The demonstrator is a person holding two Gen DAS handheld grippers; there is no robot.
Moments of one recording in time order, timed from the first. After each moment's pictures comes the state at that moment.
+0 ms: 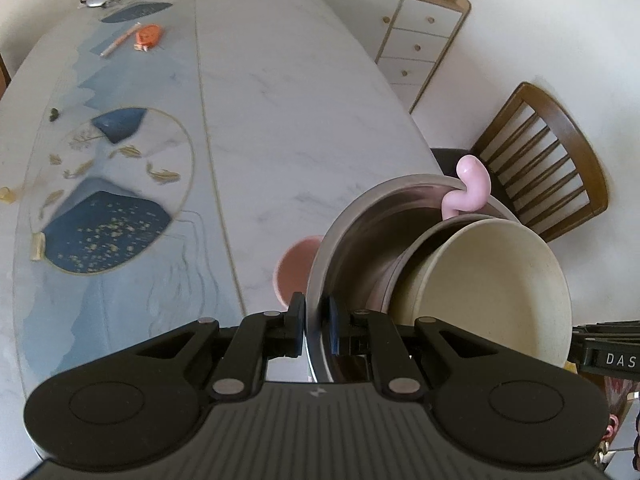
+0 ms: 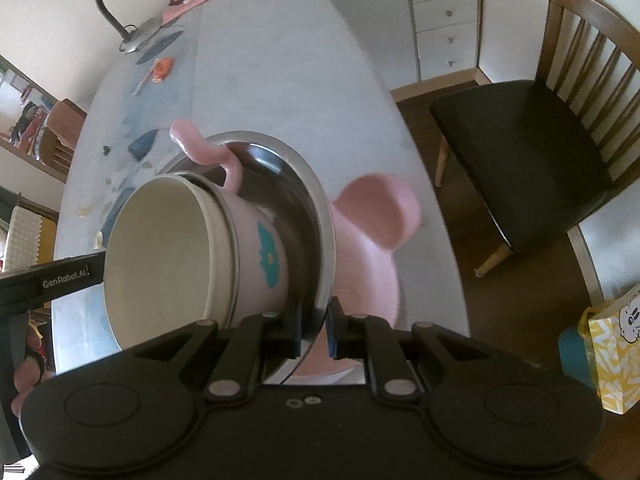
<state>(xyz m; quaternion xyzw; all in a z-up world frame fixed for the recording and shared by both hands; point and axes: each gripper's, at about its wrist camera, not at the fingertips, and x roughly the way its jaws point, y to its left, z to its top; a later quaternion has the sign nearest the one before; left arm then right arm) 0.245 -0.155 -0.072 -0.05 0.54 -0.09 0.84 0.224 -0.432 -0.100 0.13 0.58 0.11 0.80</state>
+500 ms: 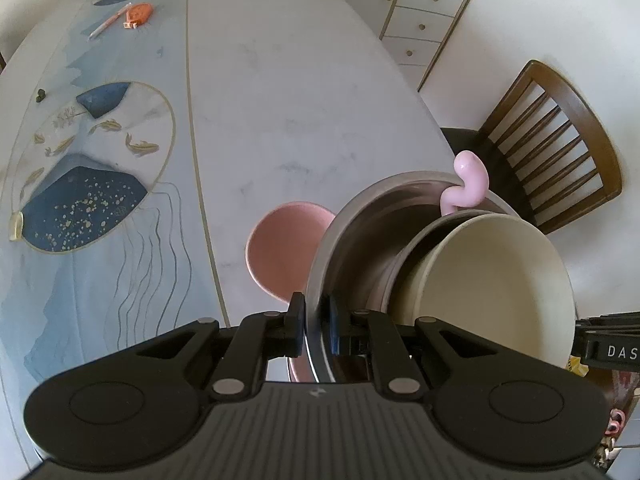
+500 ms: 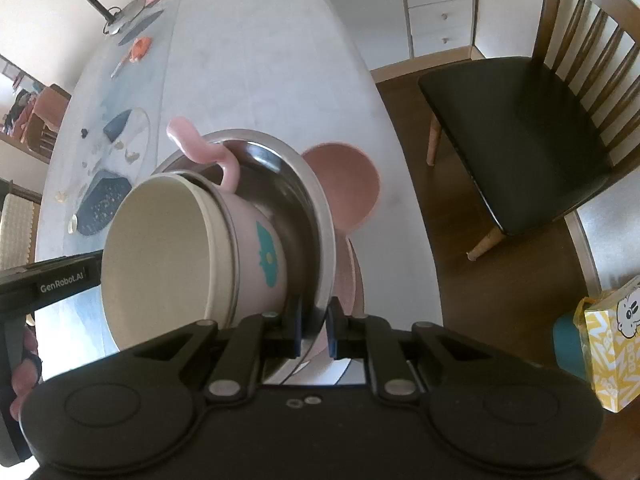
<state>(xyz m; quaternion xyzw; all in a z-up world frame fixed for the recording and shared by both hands) 0.243 -0.179 -0.105 -0.04 0.55 -0.08 0.83 0.228 -0.449 -0.129 0.12 0.60 0.11 0.78</state>
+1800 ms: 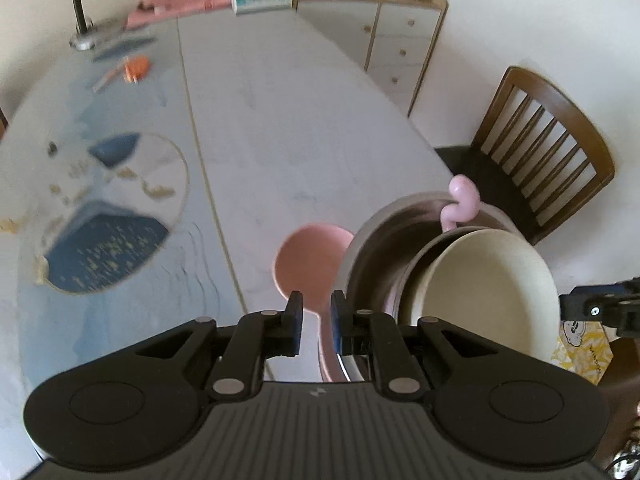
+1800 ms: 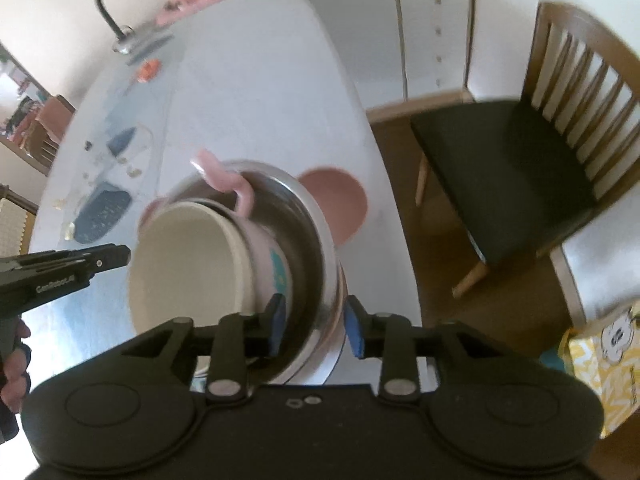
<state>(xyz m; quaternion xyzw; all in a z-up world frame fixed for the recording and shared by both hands) 0.216 -0.164 -0.085 0.01 0.49 -0.10 0.87 0.195 -0.449 -0.101 0.09 0.52 0.10 0.84</state>
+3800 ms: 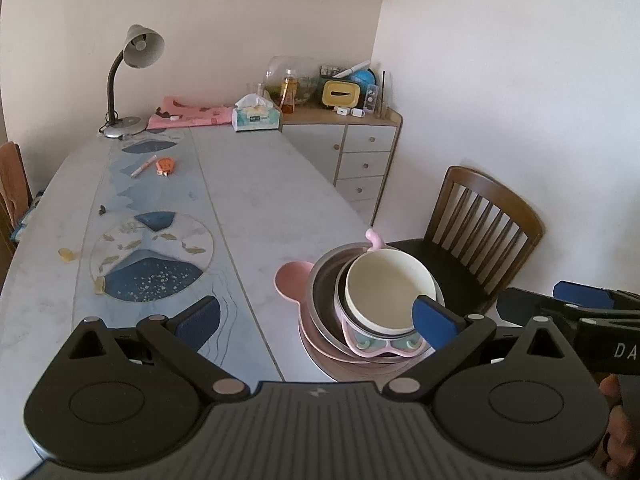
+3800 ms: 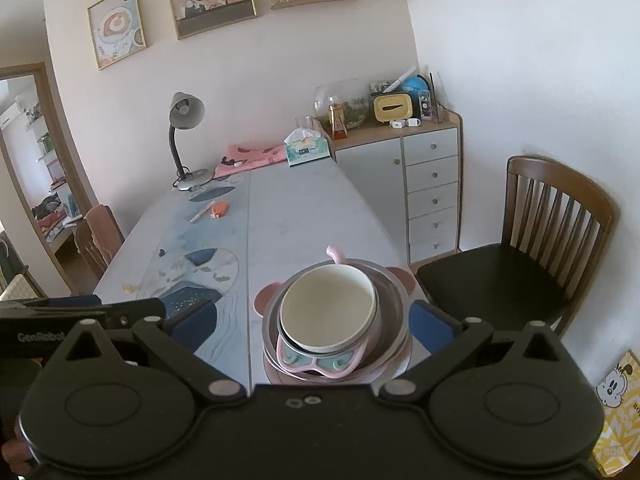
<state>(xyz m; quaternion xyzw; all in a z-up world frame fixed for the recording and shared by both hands) 0.040 -0.116 0.002 -0.03 0.32 -0.13 0.94 0.008 -0.377 -0.021 0.09 0.28 0.07 0.95</state>
